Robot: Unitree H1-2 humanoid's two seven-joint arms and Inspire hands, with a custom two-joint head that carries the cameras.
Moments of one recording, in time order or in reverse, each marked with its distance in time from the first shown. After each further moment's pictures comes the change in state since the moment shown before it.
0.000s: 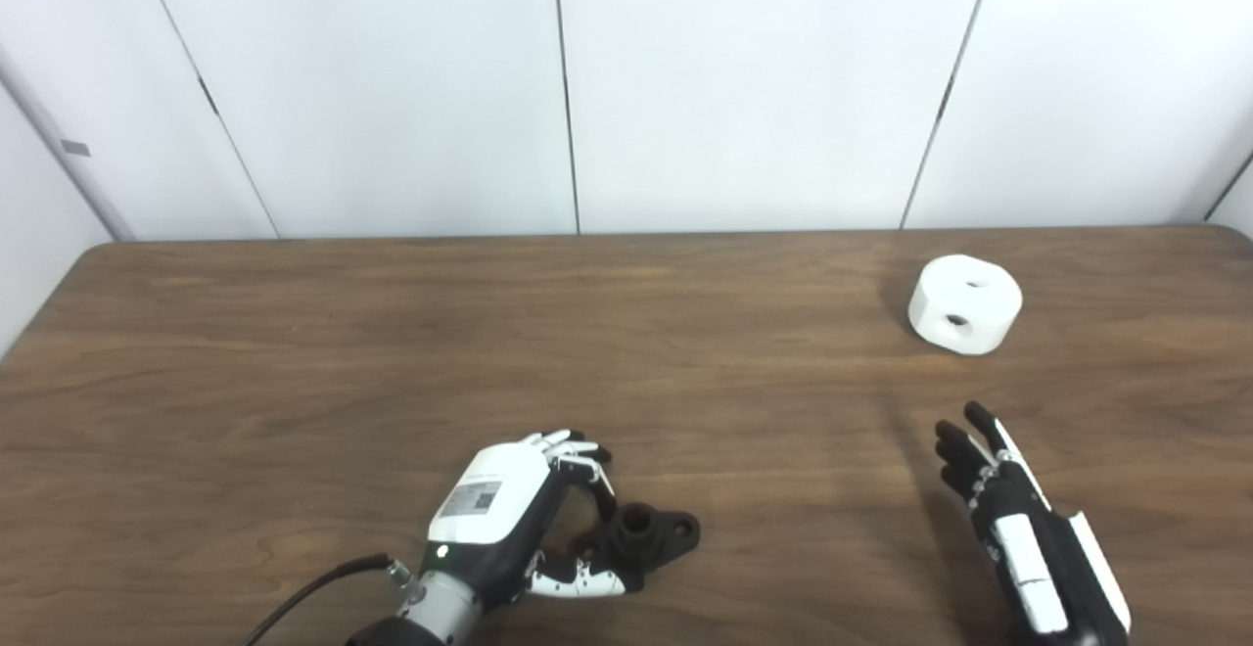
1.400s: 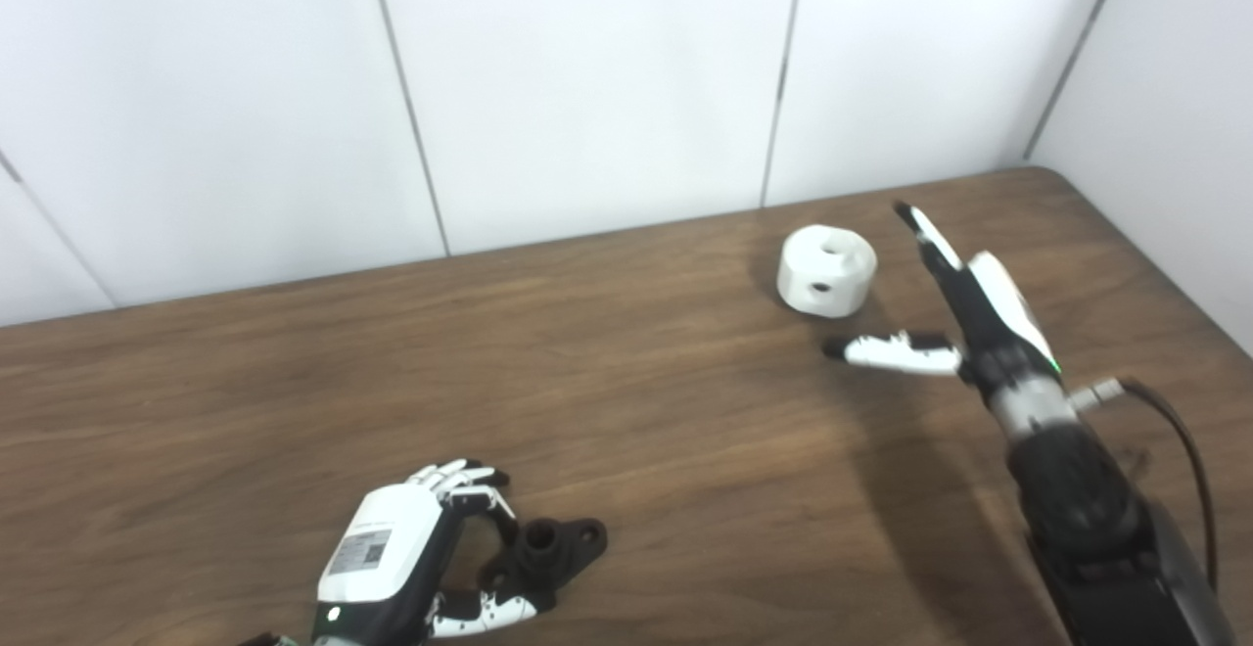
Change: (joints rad) left arm 0.012 0.018 0.054 0.066 -0.006 -0.158 0.051; right arm -0.460 -0.262 -0.040 0.127 -0.500 0.364 0.031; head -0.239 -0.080
